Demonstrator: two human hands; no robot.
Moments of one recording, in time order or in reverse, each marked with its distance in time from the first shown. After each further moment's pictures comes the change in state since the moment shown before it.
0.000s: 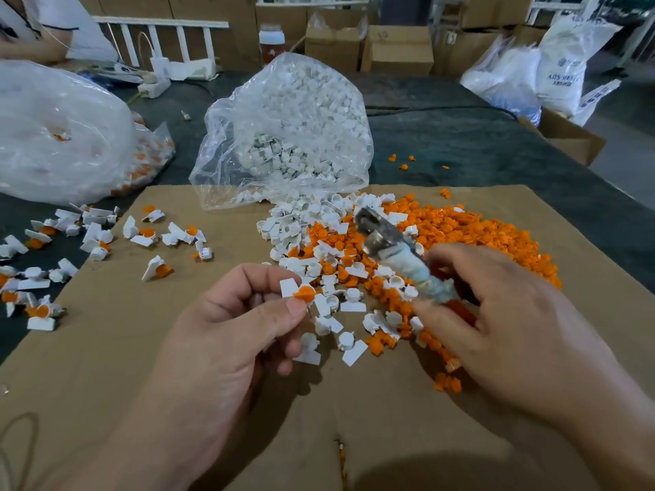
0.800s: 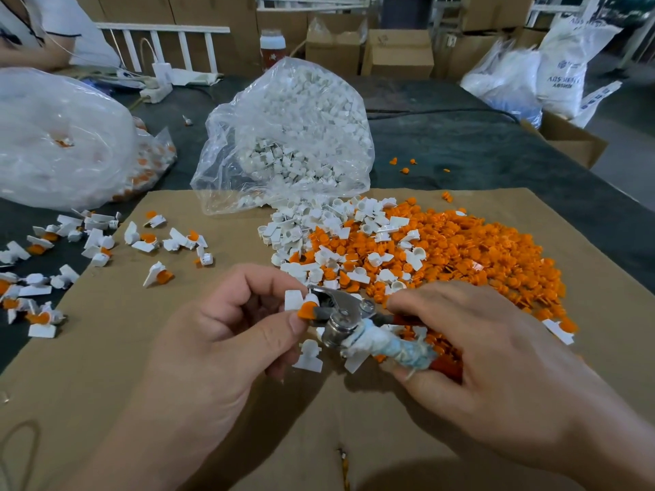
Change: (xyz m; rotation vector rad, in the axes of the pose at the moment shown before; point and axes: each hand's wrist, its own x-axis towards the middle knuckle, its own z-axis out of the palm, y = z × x) left_hand 0.000 0.005 -0.005 0.224 -0.068 0.252; right_hand -0.011 -0.015 -0.002 0.028 -0.166 -0.187
